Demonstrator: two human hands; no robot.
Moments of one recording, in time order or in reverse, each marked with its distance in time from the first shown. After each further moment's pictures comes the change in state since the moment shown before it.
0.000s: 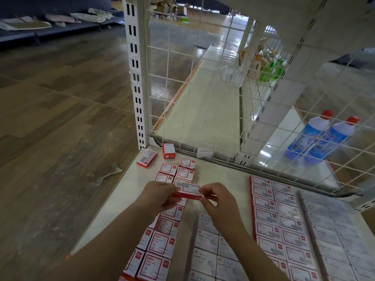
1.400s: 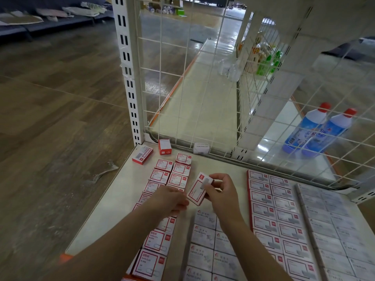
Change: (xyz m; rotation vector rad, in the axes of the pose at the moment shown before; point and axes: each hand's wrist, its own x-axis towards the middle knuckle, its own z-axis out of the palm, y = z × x) left_hand 0.002 -0.018 0.017 0.221 -0.137 0.028; right_hand 0.006 -0.002 -0.002 0.500 0.168 0.365
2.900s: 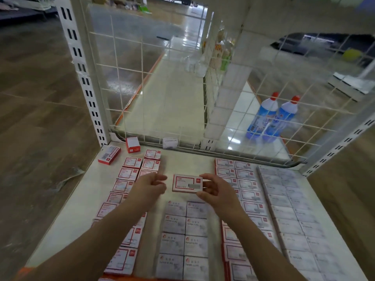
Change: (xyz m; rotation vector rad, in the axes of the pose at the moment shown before) left_hand -0.010 0.005 0.029 0.272 0.060 0.291; right_hand -0.022 0.007 -0.083 -0.202 -0.163 0.000
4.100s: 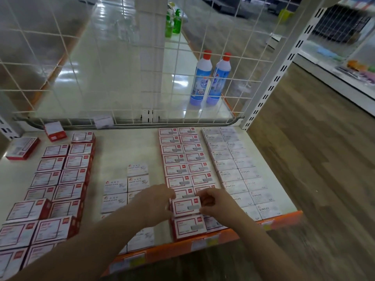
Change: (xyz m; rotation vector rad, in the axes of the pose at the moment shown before) left_hand -0.028 -0.007 0.141 1.023 -0.490 0.492; right_hand -0.101 0.089 -0.082 -0.269 0.005 0.348
